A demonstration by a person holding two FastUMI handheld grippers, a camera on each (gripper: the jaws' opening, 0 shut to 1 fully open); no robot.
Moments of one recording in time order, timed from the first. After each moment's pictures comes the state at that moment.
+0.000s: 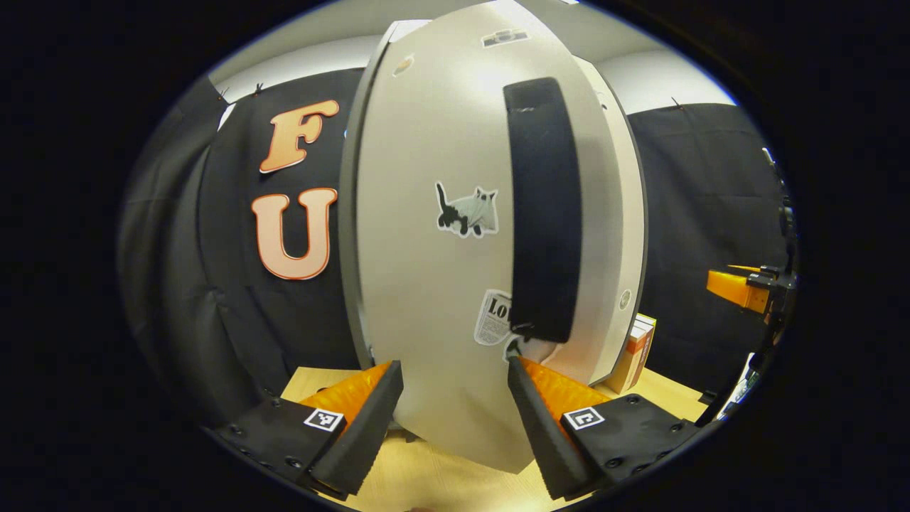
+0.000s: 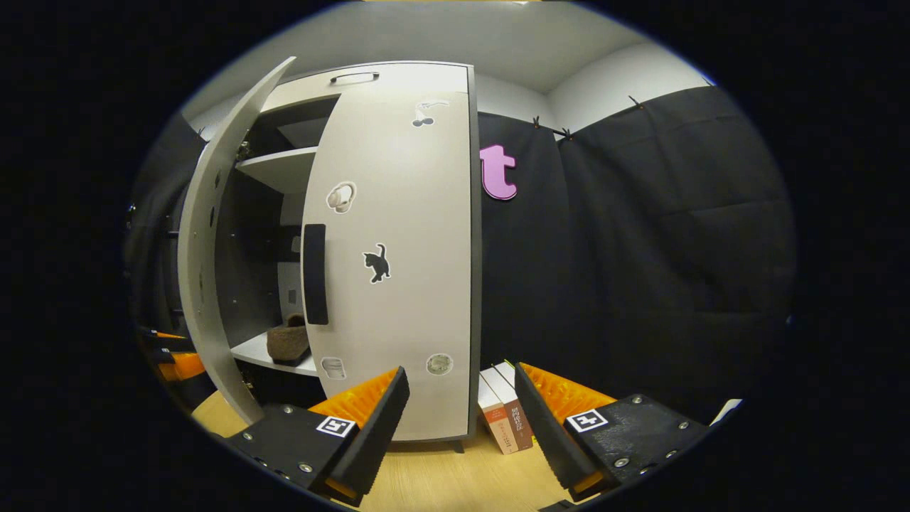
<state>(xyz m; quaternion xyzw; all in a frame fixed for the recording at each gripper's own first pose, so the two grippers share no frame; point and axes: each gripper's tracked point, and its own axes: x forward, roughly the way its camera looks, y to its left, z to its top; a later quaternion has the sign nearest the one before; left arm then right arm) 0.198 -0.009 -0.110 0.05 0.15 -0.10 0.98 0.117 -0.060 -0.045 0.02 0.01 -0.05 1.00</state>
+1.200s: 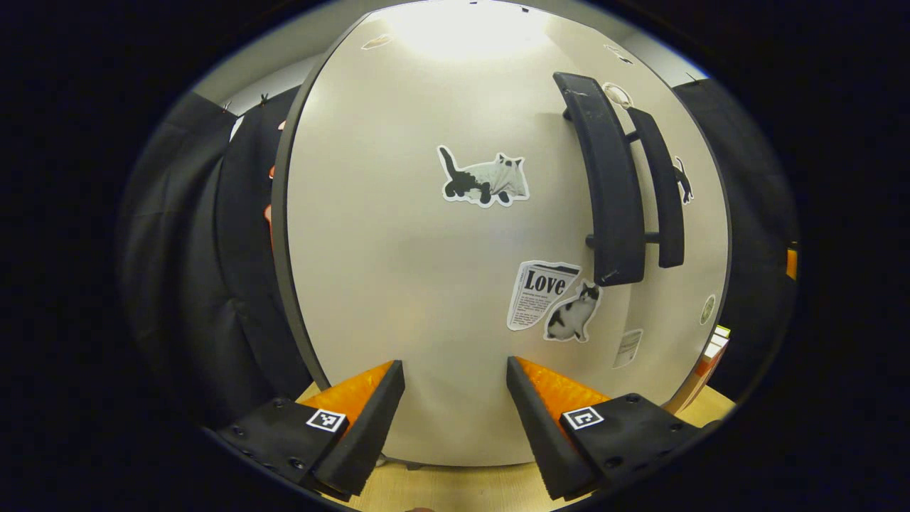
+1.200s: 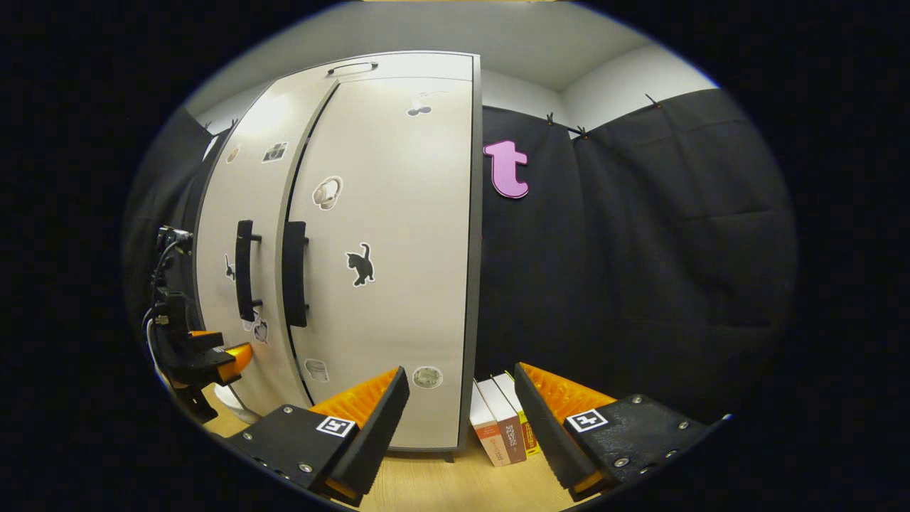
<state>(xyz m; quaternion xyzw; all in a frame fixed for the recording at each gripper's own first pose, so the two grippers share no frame) 0.254 -0.017 -0.128 0.08 0.13 0.01 0.99 0.153 -0.079 -0.034 0.00 0.01 -0.01 1.00</state>
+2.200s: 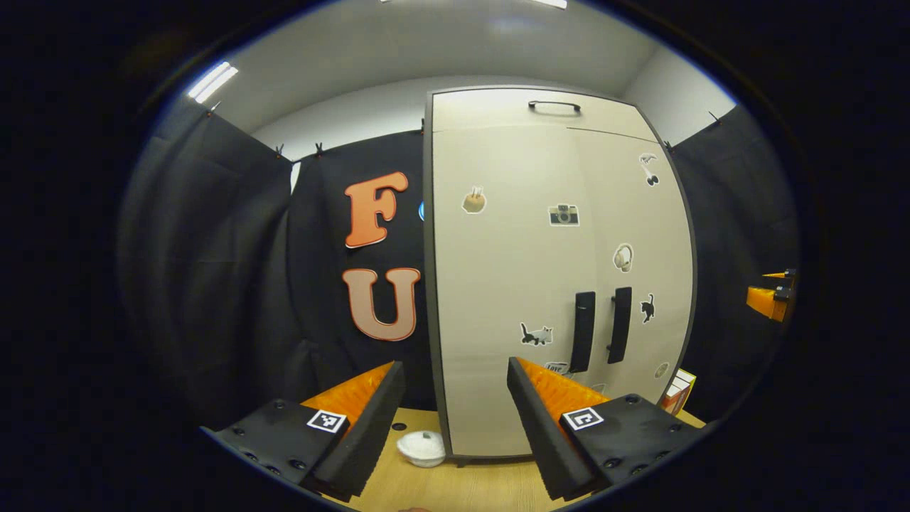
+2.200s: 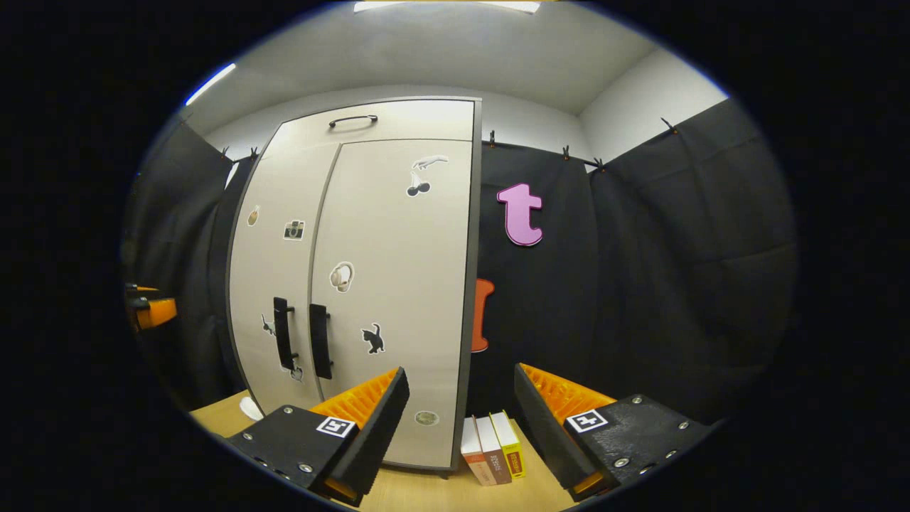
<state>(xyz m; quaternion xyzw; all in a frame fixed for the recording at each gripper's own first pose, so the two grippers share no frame) 0.068 0.052 0.107 0.08 0.03 0.09 0.99 0.108 -0.121 0.076 -0.01 -0.05 0.05 1.00</state>
